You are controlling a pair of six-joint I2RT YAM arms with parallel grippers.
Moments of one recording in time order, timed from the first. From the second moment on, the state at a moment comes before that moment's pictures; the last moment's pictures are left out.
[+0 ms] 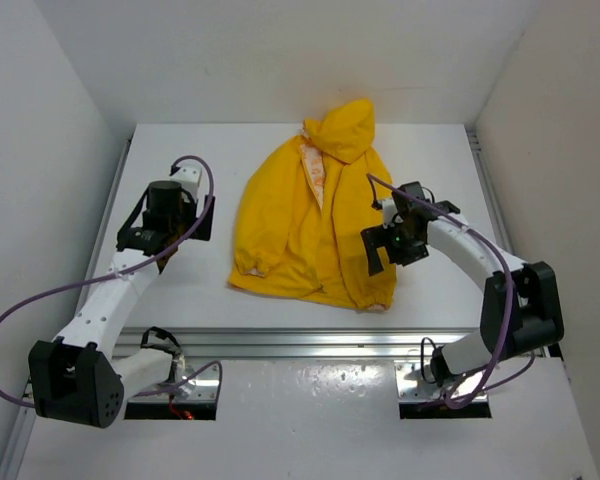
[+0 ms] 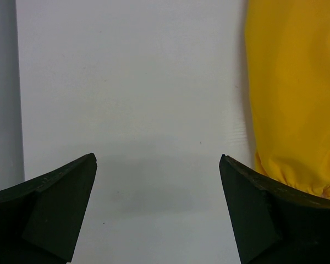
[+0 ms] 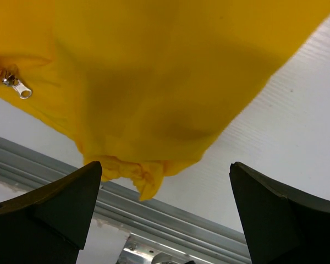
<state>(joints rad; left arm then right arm) -0.14 1.11 0.88 -0.37 -0.20 0.10 0.24 1.49 0.97 -0.75 -0.18 -0.05</state>
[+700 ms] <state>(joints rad) -0.12 1.15 0.88 -0.38 -0.17 0.09 0.38 1.70 1.02 -0.72 -0.01 0.03</state>
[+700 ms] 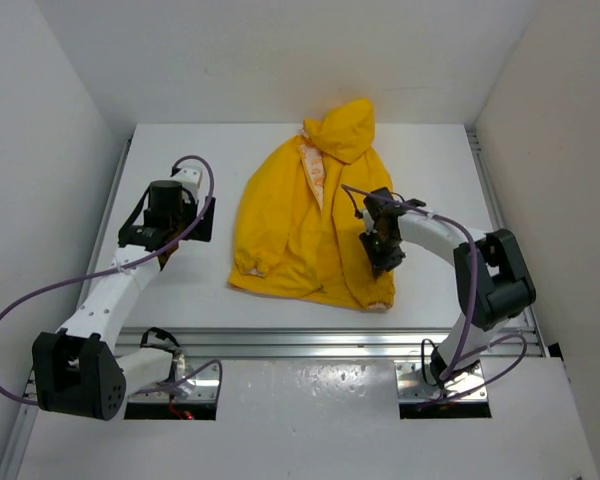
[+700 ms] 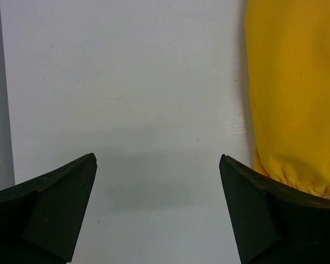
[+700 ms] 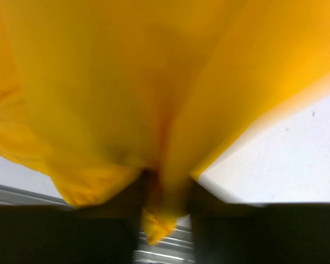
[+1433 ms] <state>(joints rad) -0.13 1.18 0.93 -0.39 0.01 0.13 -0.16 1.45 1.21 -0.72 0.05 -0.11</state>
